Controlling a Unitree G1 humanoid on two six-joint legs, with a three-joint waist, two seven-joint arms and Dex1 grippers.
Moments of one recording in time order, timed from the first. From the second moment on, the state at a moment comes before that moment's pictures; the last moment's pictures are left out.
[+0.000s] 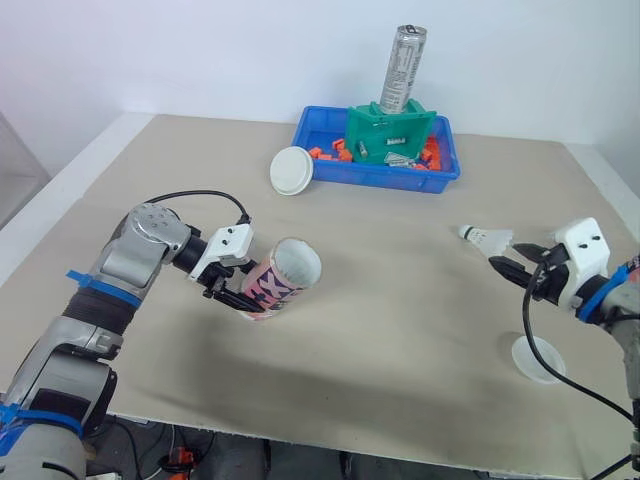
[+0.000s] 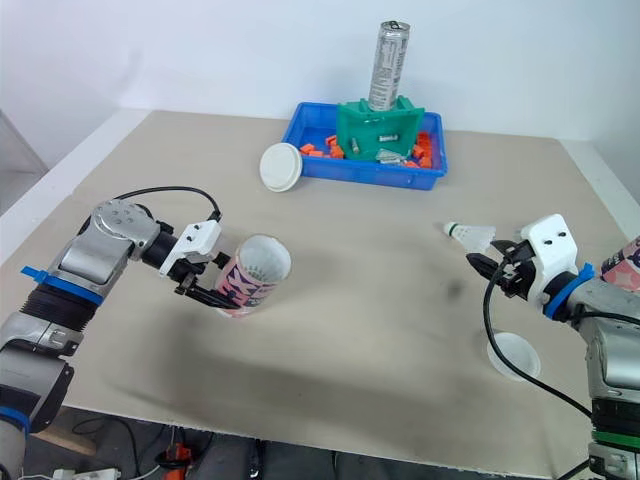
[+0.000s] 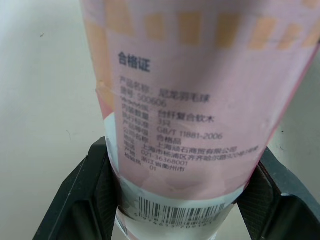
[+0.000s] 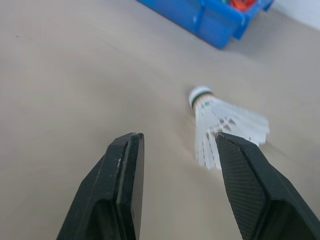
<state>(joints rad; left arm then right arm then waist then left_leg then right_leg) -0.83 0.69 -0.34 0.37 -0.14 0.17 -1.61 -0.22 -0.83 -0.36 0.09 0.27 0.41 0.78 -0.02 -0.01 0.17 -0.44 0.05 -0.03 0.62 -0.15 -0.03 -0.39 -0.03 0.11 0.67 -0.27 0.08</state>
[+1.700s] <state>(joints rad) -0.82 0.69 -0.33 0.34 -0.13 0.20 -1.61 -0.68 -0.88 0.10 -0.38 0.38 0.42 1.17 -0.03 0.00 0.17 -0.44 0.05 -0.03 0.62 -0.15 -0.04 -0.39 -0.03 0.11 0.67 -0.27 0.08</state>
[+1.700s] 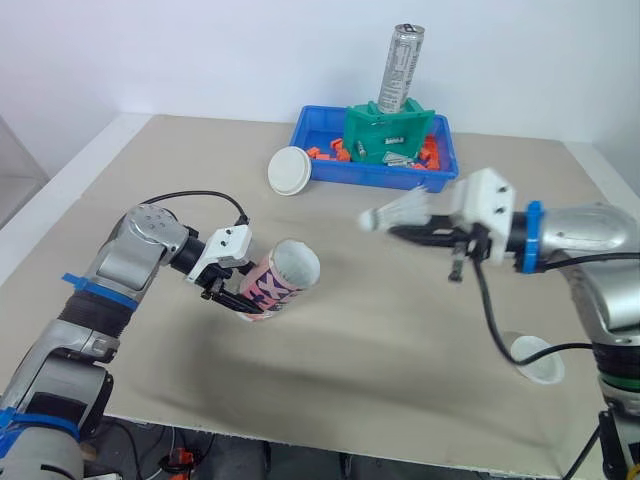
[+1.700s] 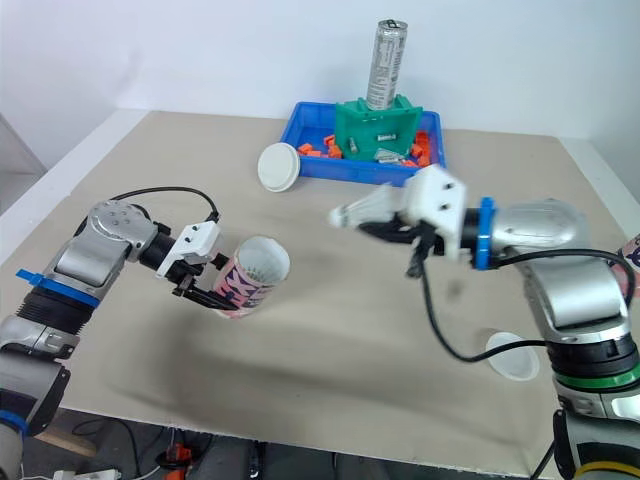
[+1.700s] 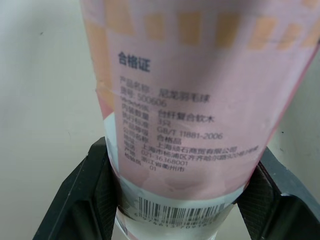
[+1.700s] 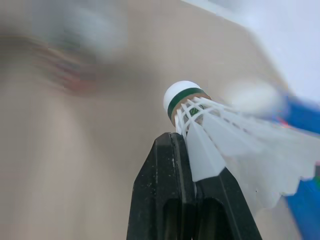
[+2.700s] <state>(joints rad) -0.82 0.67 -0.32 0.34 -0.13 0.20 -1.62 -1.02 -0.71 0.26 -0.15 0.34 0.43 1.40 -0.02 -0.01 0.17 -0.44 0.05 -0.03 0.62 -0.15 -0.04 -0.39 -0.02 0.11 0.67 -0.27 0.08</state>
